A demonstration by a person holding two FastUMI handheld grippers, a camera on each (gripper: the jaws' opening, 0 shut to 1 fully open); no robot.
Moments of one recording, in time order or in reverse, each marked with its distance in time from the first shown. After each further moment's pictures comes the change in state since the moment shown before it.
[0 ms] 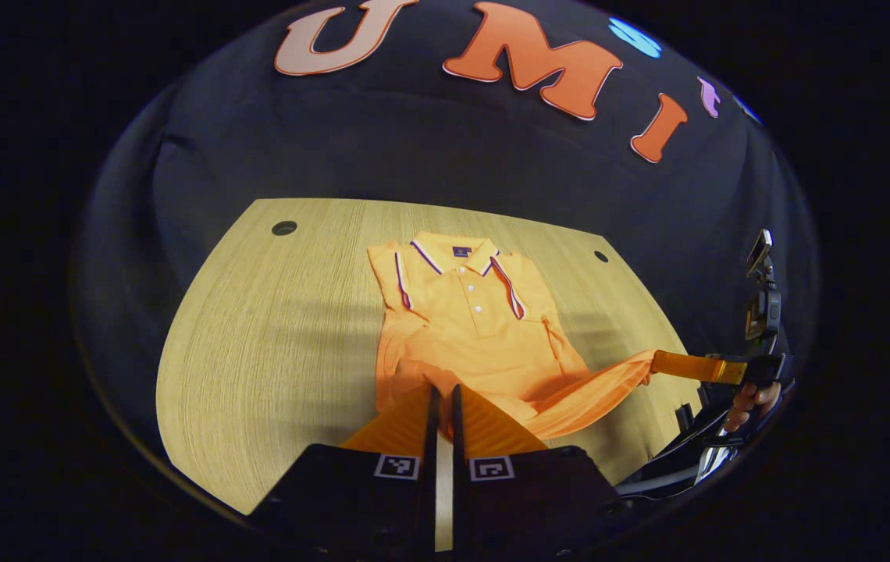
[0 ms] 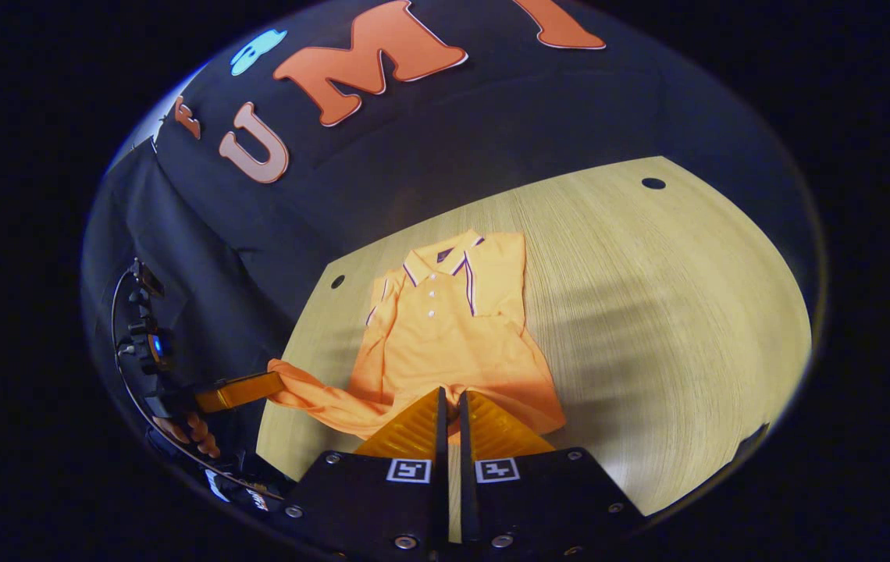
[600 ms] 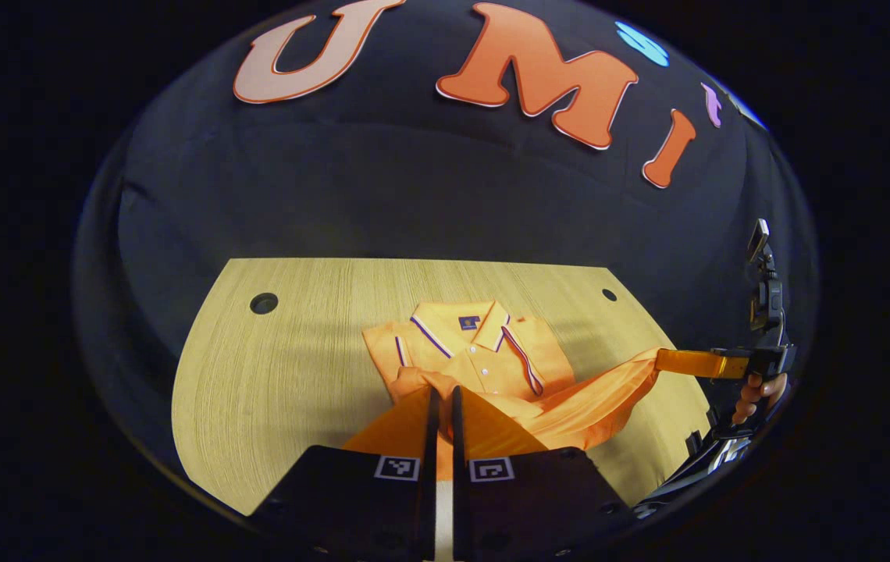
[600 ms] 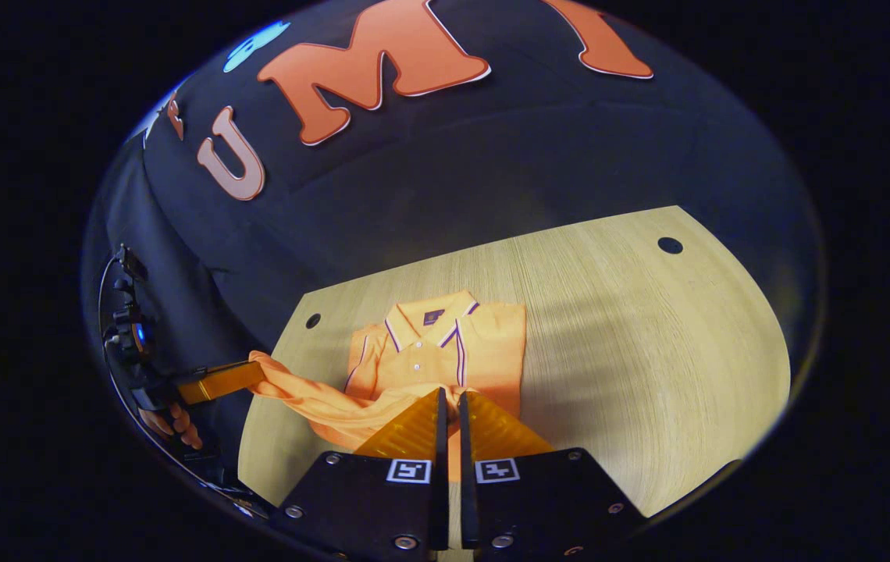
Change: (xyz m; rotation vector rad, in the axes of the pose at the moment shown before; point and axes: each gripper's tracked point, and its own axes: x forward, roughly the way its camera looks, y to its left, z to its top) left arm 0.077 0.031 0.126 0.053 -0.079 -0.032; right arm 0.068 0.001 0.096 -0.066 -0.032 -0.081
